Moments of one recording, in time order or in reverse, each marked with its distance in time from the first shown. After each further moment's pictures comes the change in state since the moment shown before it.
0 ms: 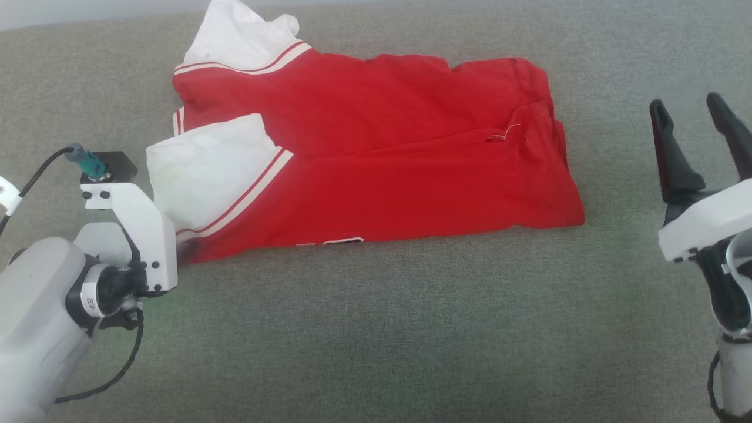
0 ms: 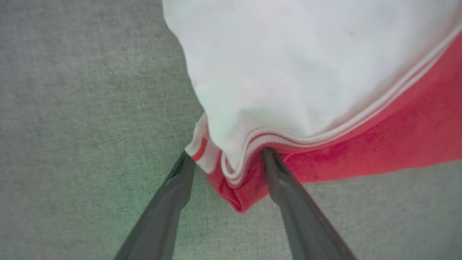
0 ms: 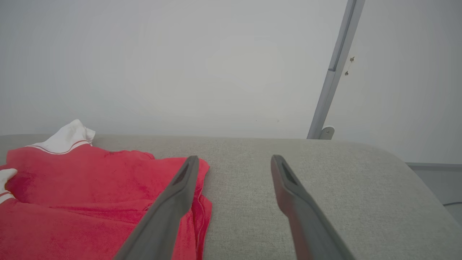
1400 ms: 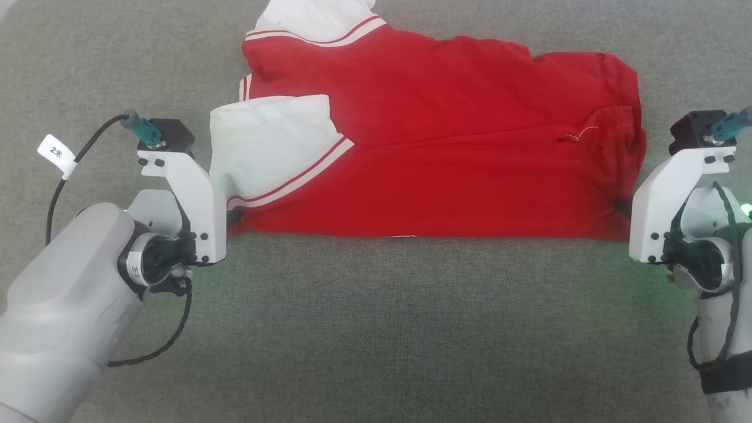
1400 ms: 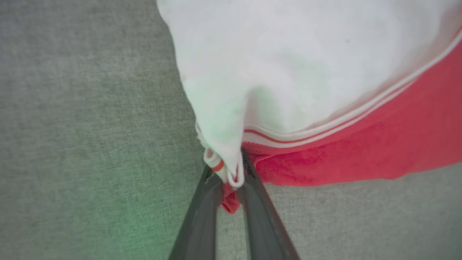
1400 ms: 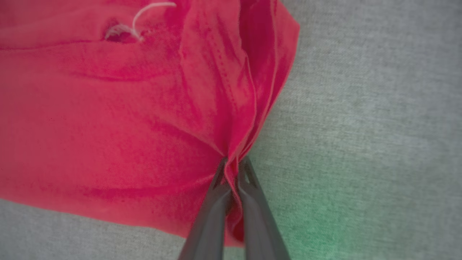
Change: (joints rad) left arm -0.123 -0.161 -0.038 0.157 0.001 -0.142 -0.043; right arm -0.152 0.033 -0.010 0.309 -0.021 0.001 0.727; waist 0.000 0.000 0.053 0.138
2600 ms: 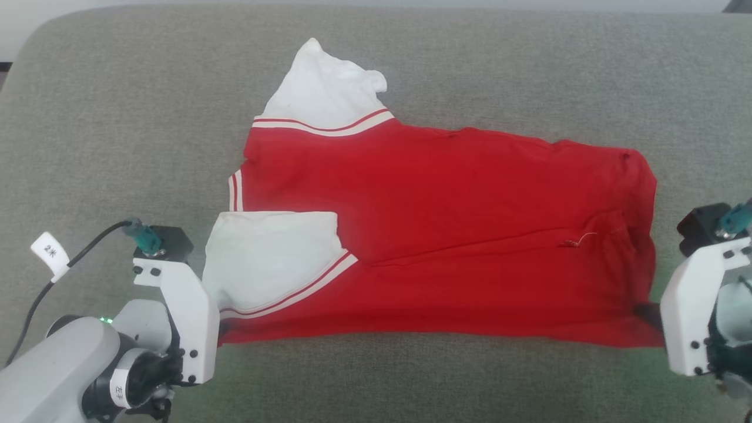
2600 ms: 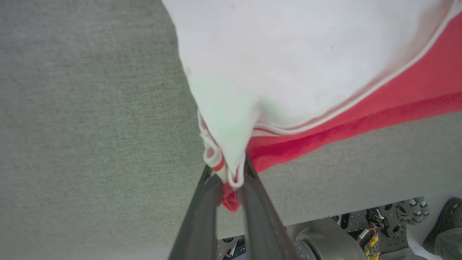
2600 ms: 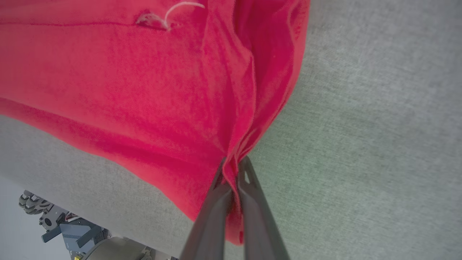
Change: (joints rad) left arm 0.329 0.296 -0.010 -0.624 -0.031 0.310 0.123; right arm 0.348 -0.160 0.042 -0.445 0.228 0.000 0.308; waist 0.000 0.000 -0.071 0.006
